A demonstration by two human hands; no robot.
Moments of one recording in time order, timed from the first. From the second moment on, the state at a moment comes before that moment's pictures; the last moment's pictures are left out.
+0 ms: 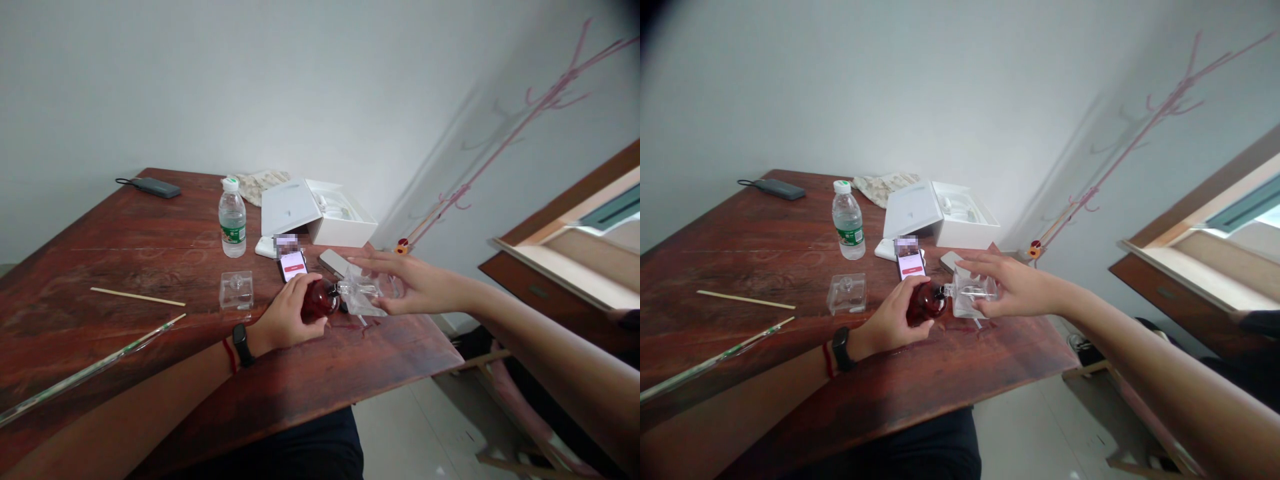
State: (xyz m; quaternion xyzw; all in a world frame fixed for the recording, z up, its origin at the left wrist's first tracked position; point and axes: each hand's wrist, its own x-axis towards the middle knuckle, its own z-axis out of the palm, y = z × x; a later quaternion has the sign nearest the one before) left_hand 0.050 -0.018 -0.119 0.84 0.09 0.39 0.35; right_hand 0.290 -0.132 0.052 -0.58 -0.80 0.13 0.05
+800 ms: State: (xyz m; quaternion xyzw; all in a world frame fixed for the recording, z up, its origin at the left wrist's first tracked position) left_hand 0.049 -0.020 -0.118 0.84 0.10 0.39 0.37; right_hand 0.287 -0.128 0.056 -0.58 -0.81 0.13 0.04
